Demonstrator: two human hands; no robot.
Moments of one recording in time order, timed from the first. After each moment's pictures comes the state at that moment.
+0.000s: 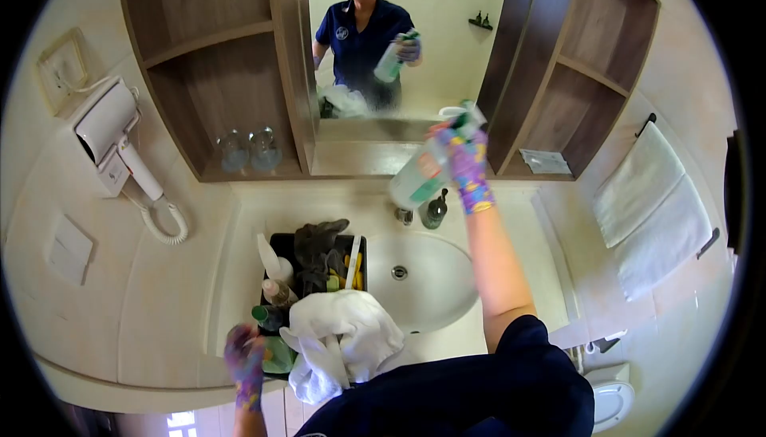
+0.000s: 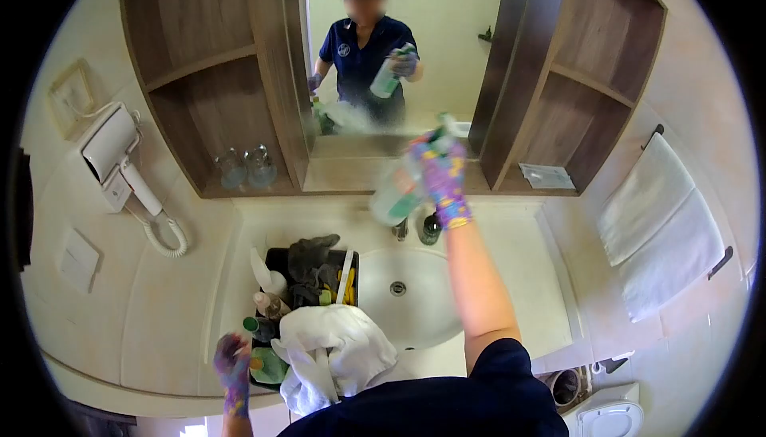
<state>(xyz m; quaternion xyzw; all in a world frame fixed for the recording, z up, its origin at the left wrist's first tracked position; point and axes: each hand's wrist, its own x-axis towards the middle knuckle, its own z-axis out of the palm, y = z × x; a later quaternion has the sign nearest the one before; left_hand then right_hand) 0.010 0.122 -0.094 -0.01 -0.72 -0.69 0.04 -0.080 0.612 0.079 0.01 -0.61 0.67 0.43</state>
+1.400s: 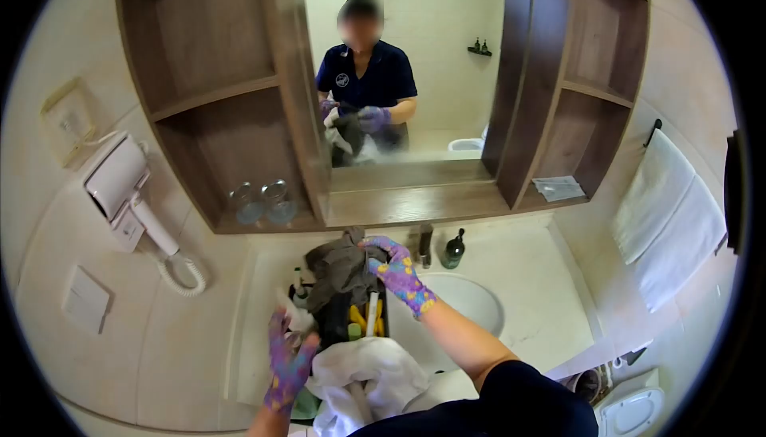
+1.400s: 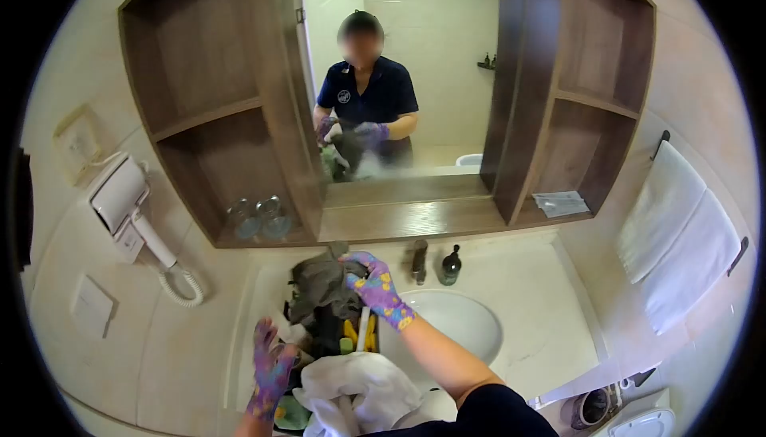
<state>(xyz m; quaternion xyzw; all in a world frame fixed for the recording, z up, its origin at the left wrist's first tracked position) -0.050 0.239 -0.013 -0.15 -0.72 -0.67 0.13 -0.093 0.492 -0.012 0.05 -0.67 0.71 0.21</state>
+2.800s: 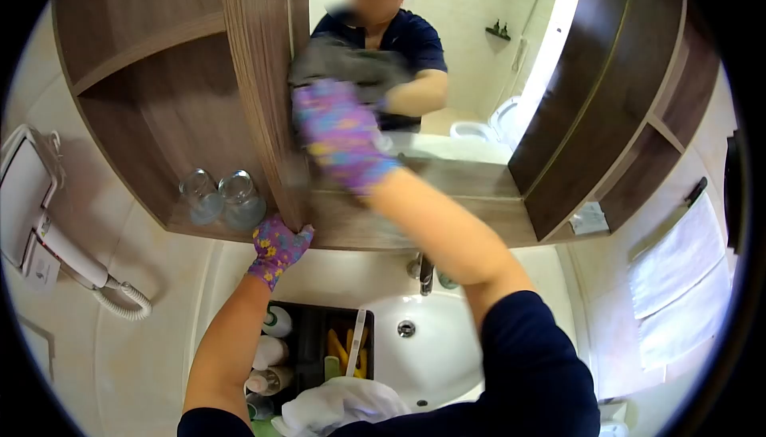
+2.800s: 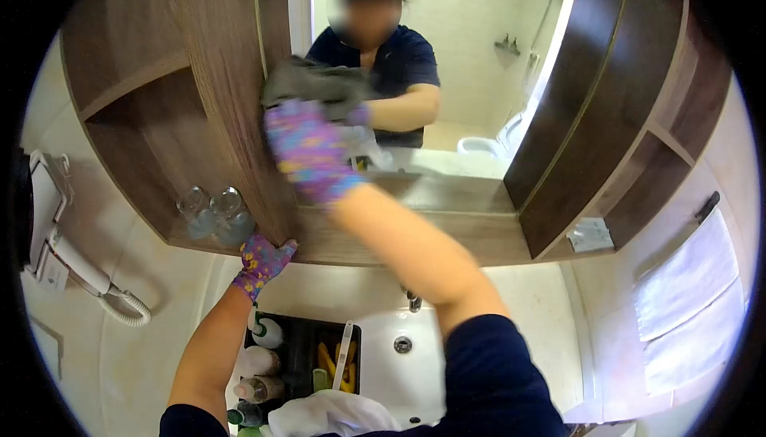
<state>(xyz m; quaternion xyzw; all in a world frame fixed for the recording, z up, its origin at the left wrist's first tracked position) -0.311 0.366 -0.039 -0.20 -0.92 -0.34 0.07 -0.320 0.533 0.102 0.02 -0.89 -0.10 0.43</state>
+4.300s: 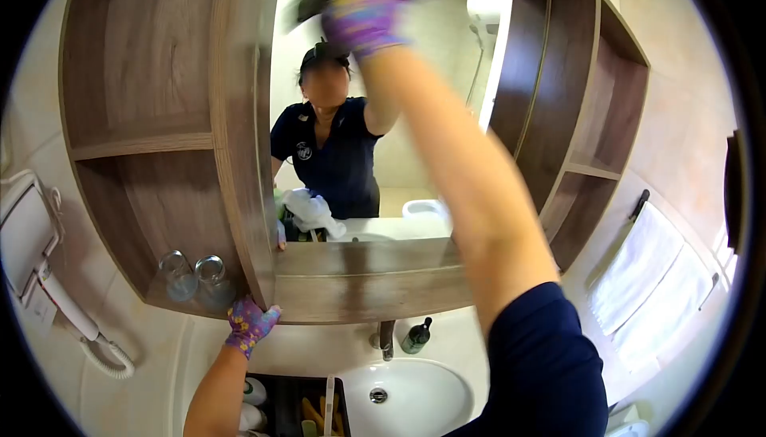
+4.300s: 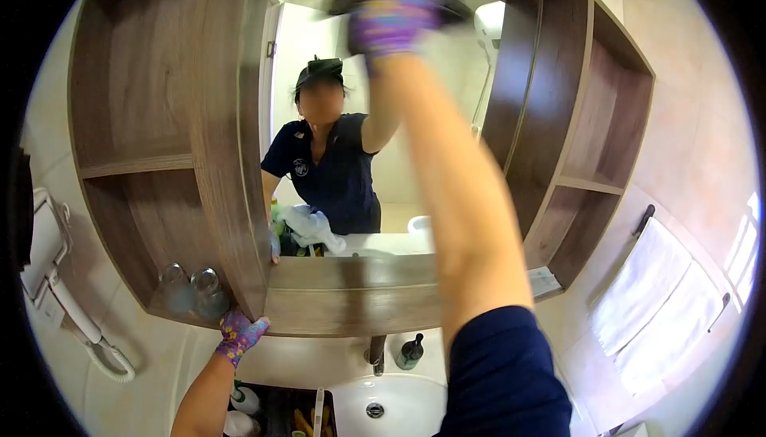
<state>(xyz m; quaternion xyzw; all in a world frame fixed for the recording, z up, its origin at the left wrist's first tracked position) -0.318 0.360 -0.046 -0.23 -0.91 -0.35 0.07 -0.318 0.636 0.366 -0.02 -0.71 -0.24 0.66</state>
